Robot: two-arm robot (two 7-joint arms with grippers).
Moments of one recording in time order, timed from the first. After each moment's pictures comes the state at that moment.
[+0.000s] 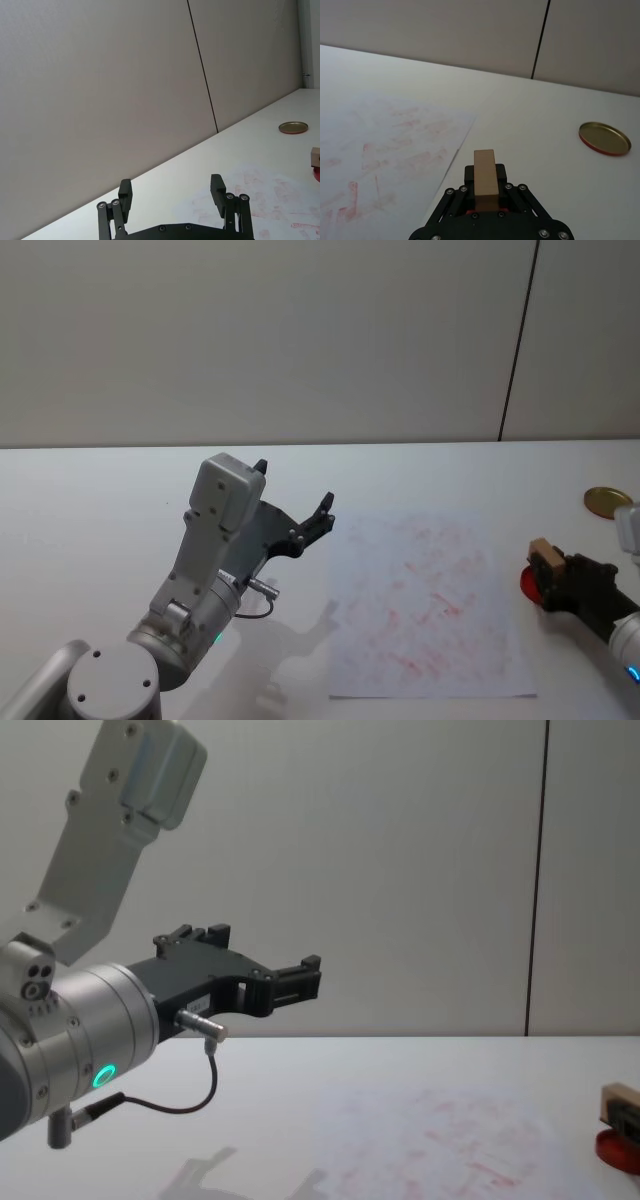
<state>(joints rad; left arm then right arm) -0.24 0.38 0.45 -1.63 -0.20 0.01 -0.01 0.18 0.31 -0.20 -1.35 0.23 0.09 0.20</state>
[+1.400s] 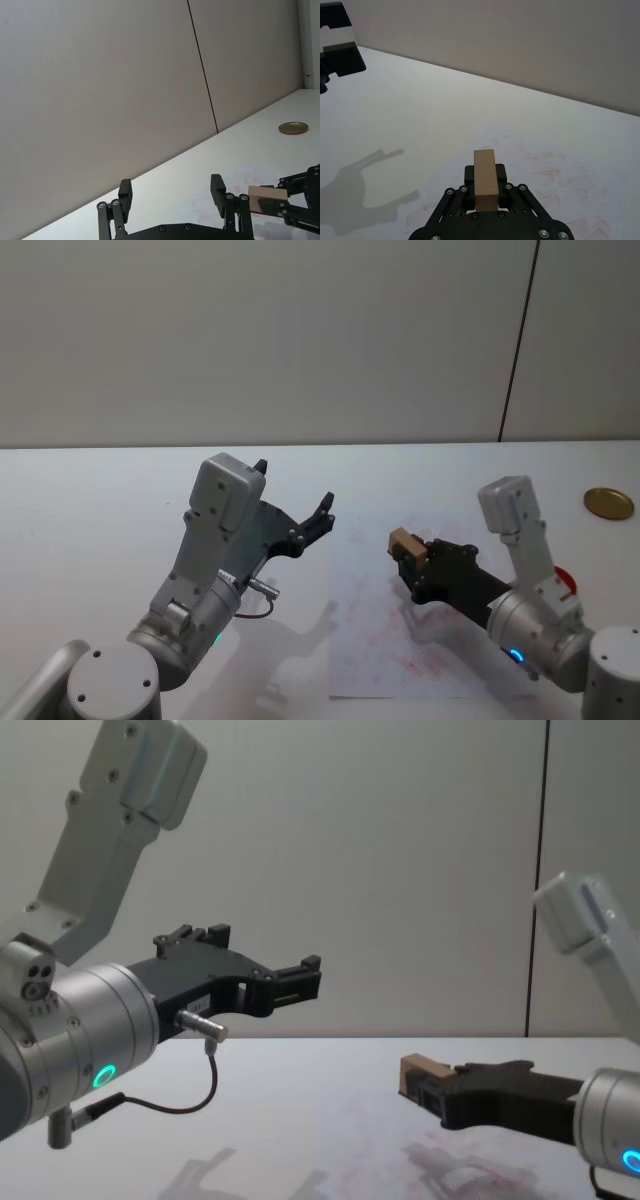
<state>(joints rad) -0.24 0.38 0.45 -1.63 -0.20 0.01 -0.01 0.28 0.17 -0.33 -1.34 0.17 0.13 0.36</state>
